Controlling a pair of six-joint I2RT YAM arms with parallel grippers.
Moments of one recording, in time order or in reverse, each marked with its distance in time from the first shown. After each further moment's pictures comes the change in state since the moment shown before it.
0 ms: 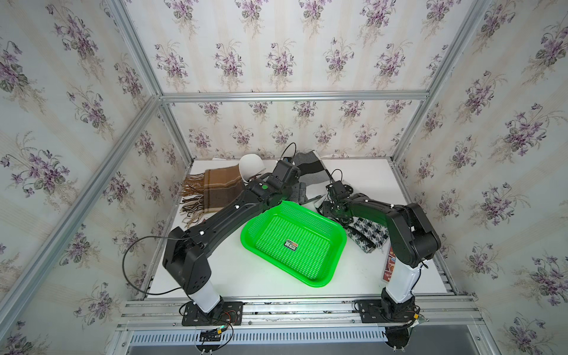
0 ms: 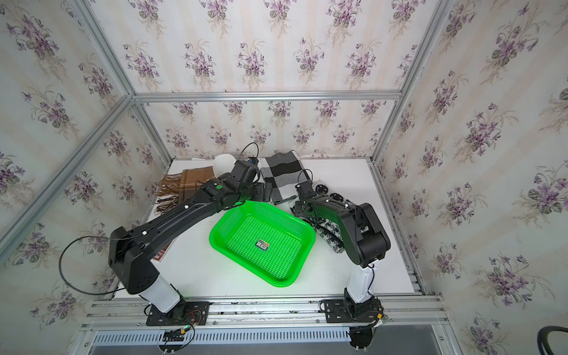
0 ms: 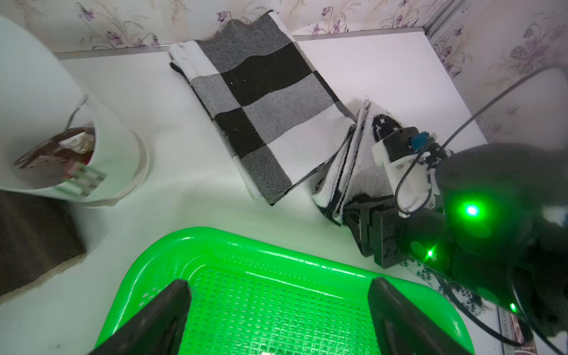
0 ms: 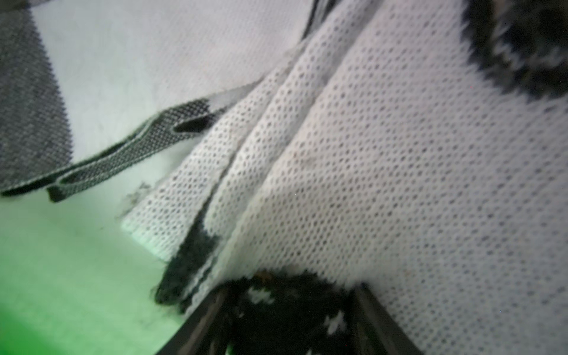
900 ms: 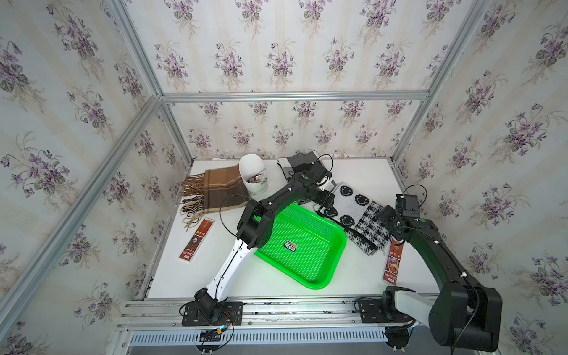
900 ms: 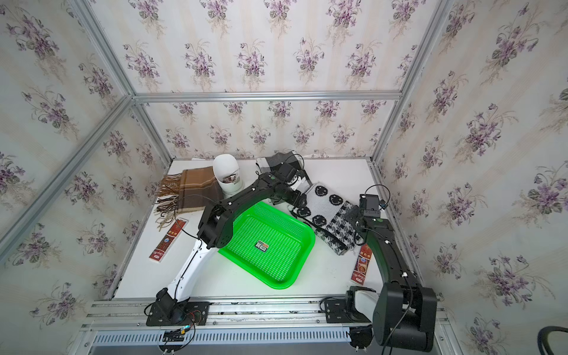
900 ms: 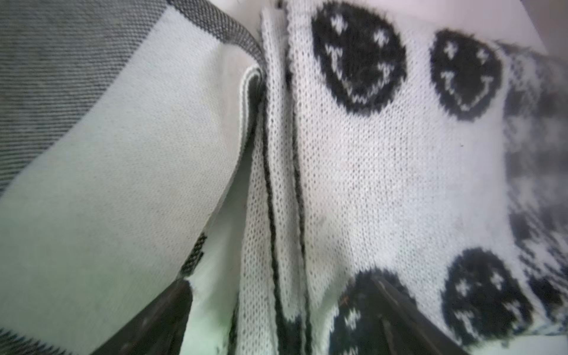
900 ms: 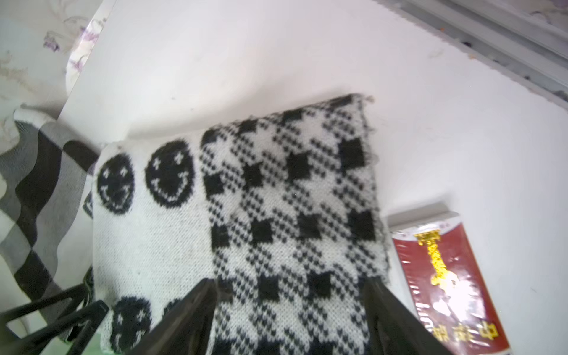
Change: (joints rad) left arm -0.024 0.842 0.758 -0.146 0.387 0.278; right arm -0.555 -0.665 -0.354 -0.178 -0.003 0.349
